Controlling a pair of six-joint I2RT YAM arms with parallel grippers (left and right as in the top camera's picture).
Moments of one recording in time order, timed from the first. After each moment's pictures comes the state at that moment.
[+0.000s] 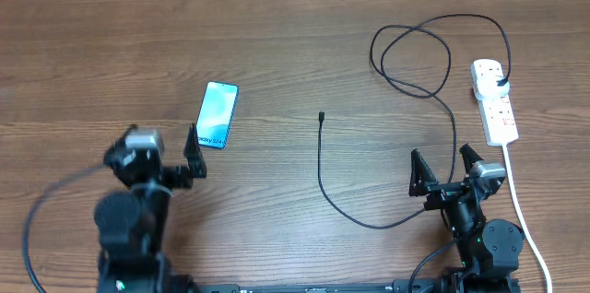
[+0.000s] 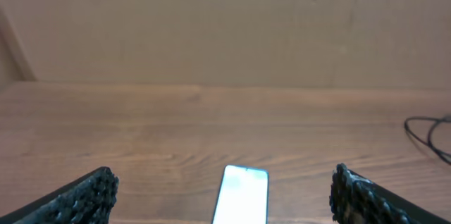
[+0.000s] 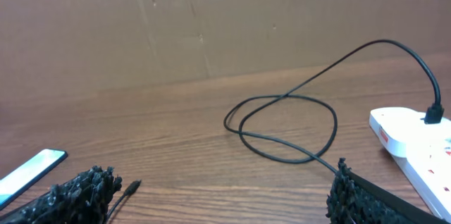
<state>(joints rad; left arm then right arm) 0.03 0.48 0.44 -0.12 0.06 -0.05 -0.04 0.01 0.04 -0.10 -0.21 0.17</state>
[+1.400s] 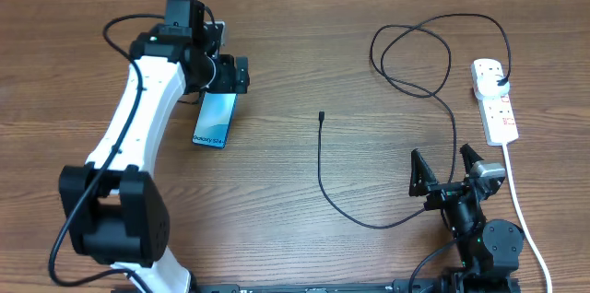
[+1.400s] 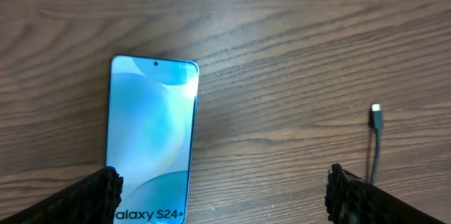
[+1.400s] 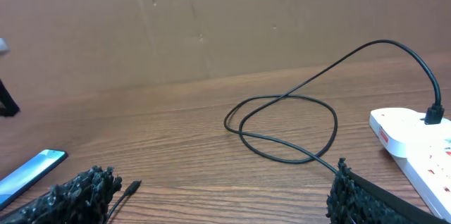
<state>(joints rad) -0.12 1.84 1.55 -0.92 0.19 -0.11 -0.04 0.01 0.04 -0.10 -0.21 0.17</state>
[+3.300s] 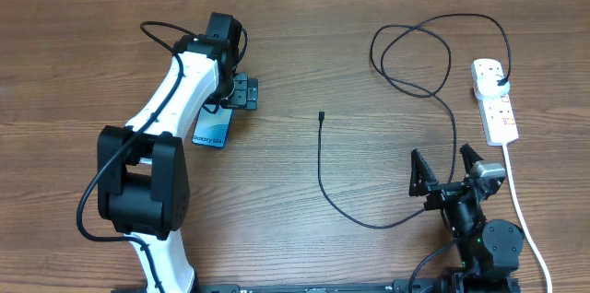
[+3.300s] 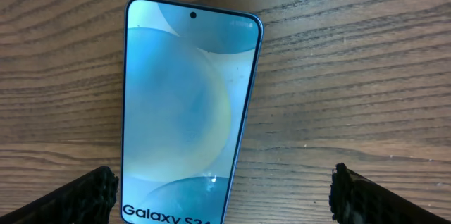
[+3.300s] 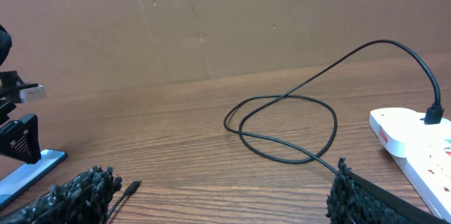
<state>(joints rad) -0.21 2.01 1.55 -0.96 -0.10 -0.19 -0.04 0.01 0.04 -0.10 -0.21 0.17</state>
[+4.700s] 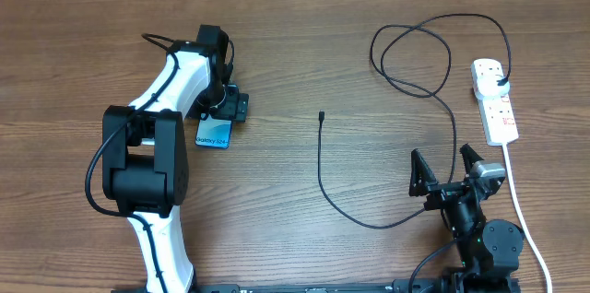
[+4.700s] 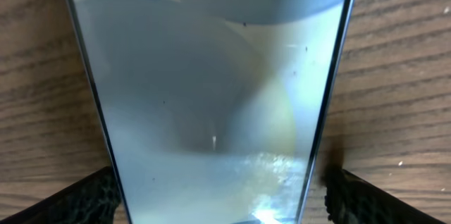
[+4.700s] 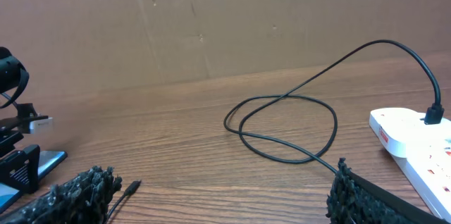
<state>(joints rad) -0.14 2.14 1.55 -0.98 -0.04 -0.05 -0.04 0.01 0.04 -0.10 -0.21 0.17</state>
